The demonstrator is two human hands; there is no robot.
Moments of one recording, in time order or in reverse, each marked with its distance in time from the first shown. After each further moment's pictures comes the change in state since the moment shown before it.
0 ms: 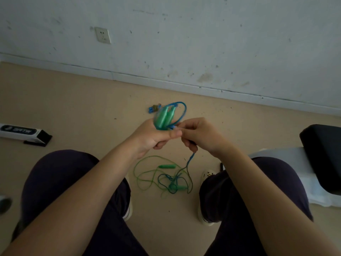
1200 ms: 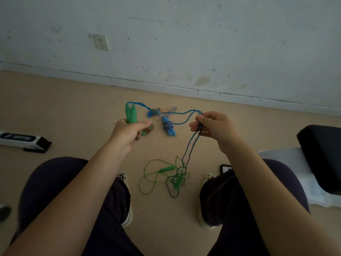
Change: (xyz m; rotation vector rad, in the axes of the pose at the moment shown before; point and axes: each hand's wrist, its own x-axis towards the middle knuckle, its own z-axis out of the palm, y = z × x) left_hand 0.012 -0.001 -0.033 -0.156 0.633 -0.176; right_hand 0.001 0.005 -0.037 0.229 0.405 0.154
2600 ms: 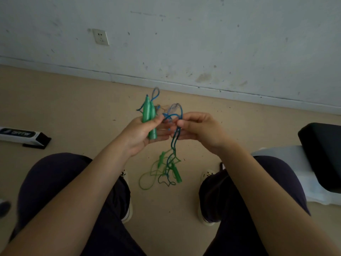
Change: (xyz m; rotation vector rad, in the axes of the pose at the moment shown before) left_hand -0.025 0.001 0.011 -0.127 -0.544 0.026; right_hand -0.012 -0.001 0.029 0.167 -0.408 -0.105
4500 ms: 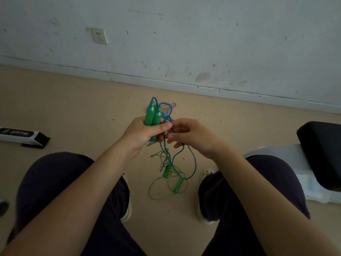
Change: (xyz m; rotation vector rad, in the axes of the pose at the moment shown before) left_hand -0.001 -0.007 0.007 0.274 0.125 0.087; right_hand -0.003 0.010 0.015 -0.259 -0.037 0.081
